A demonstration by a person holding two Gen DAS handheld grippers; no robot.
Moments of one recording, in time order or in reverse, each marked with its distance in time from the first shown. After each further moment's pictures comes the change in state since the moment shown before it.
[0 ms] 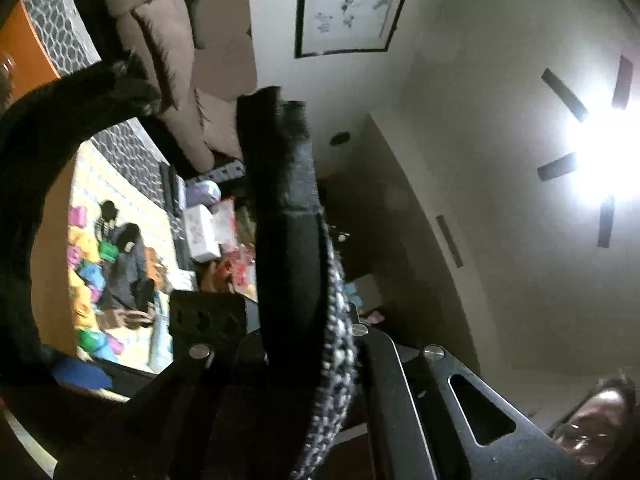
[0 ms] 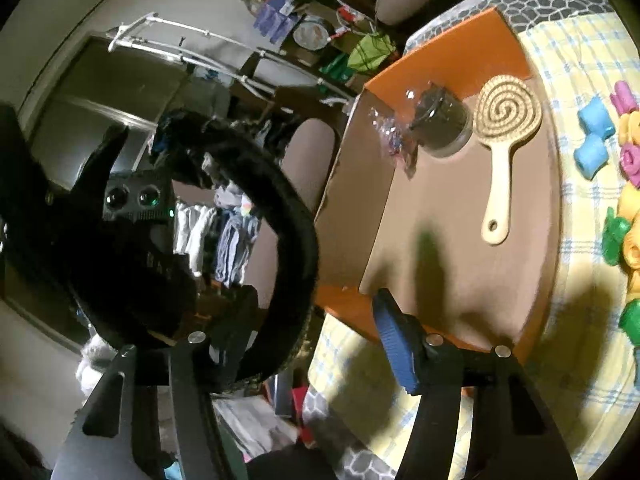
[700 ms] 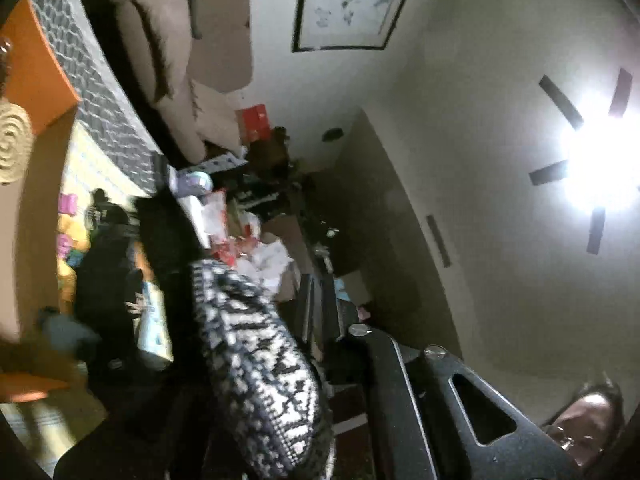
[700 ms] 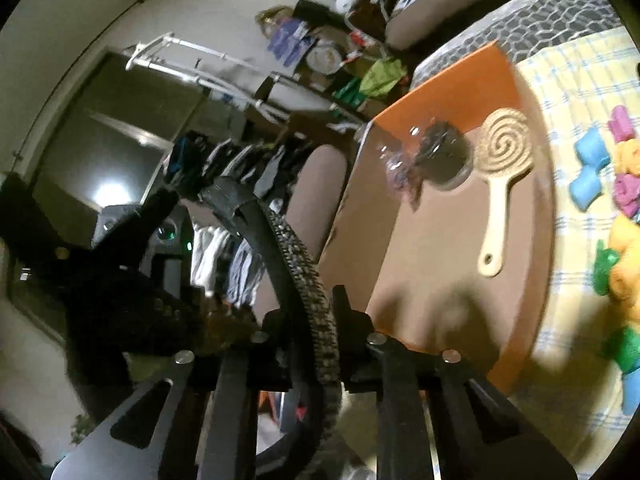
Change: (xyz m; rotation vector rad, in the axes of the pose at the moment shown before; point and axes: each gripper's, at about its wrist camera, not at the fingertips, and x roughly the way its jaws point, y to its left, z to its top) left arm 0.000 0.008 0.004 -0.031 0.009 -0.001; right arm -0.019 -0.004 0.013 -0.019 -0.096 0.036
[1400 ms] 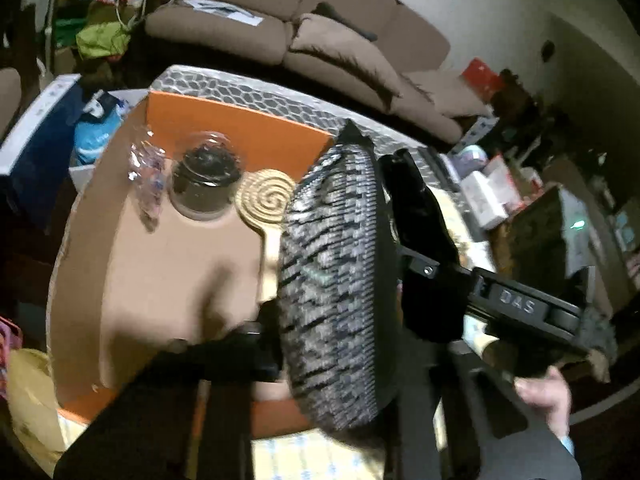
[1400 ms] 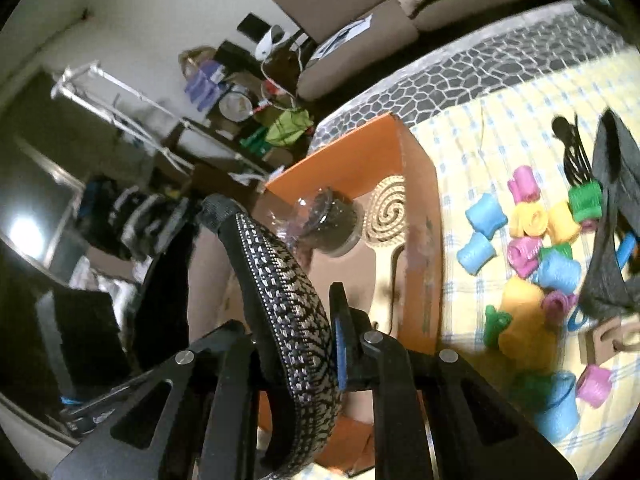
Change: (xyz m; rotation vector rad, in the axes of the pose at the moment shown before) left arm 0.010 0.017 -0.013 0.345 0.046 1.139; right arm -0.001 -0.013 0.031 0.012 -0.150 -0.389
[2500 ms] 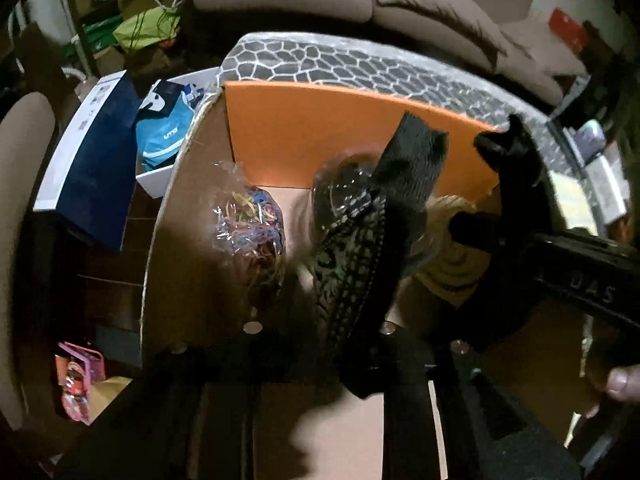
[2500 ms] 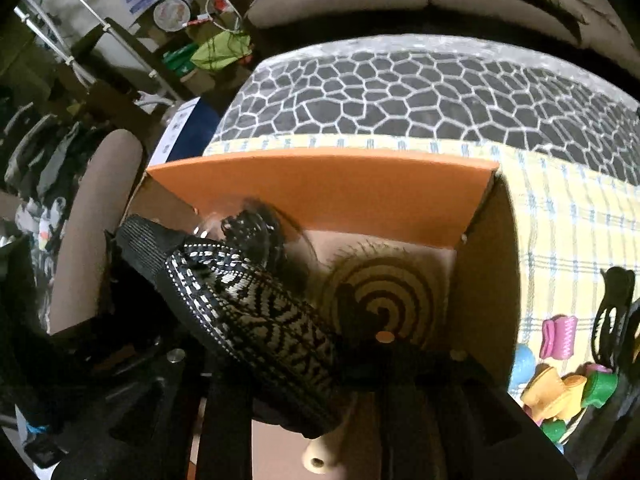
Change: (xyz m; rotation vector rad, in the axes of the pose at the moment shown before) left arm 0.096 0.088 0.080 0.021 0.170 0.321; right arm 0.163 0.010 0.083 -0.196 0.250 -0.396
